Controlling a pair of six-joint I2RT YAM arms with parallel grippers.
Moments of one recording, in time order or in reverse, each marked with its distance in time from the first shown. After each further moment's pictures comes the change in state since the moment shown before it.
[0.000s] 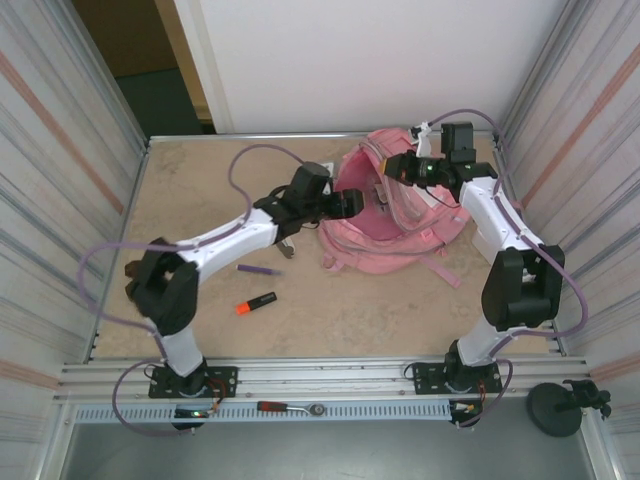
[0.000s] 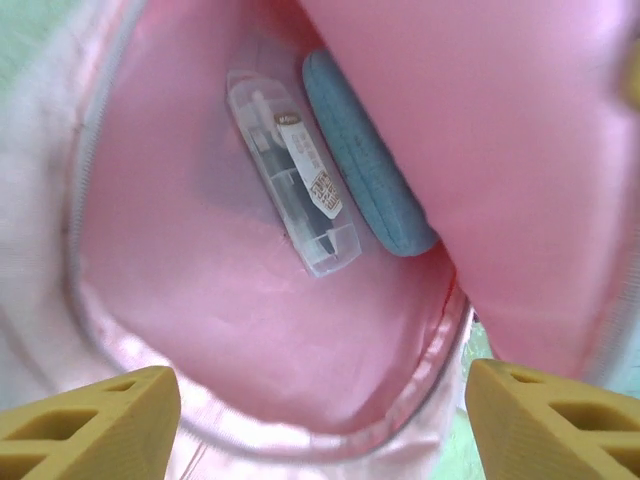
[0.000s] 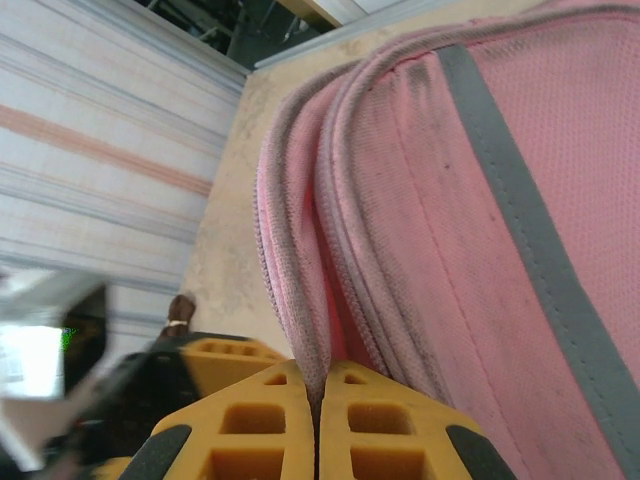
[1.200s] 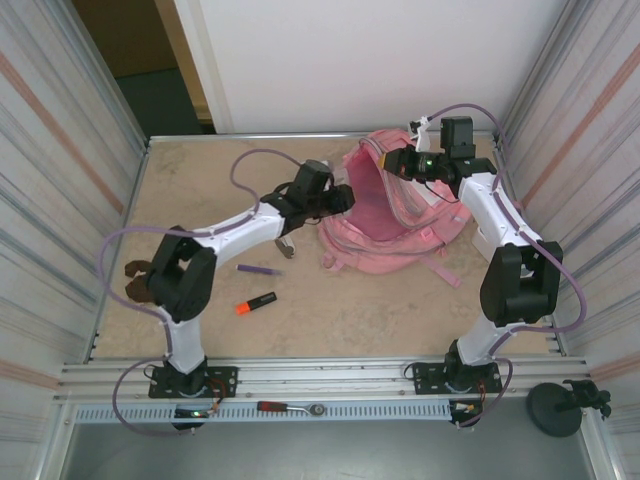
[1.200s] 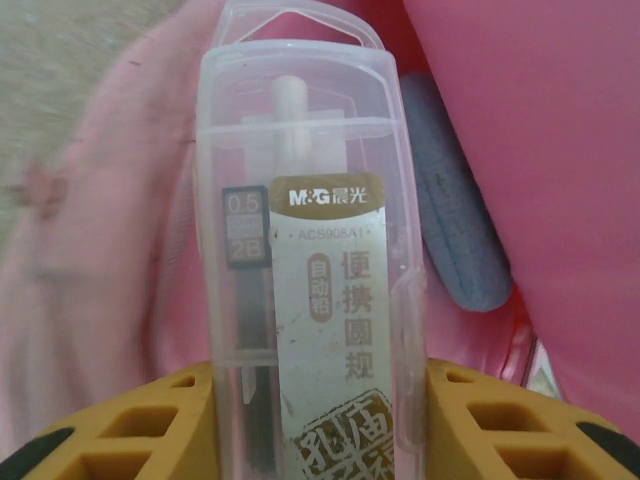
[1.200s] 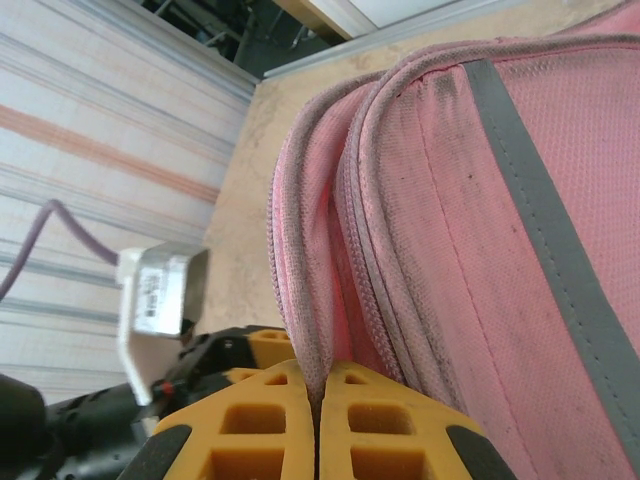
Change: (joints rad) left arm 0.029 0.181 0.100 0.039 -0.010 -0.145; right arm 0.001 0.032 0.057 0.013 -0.011 0.003
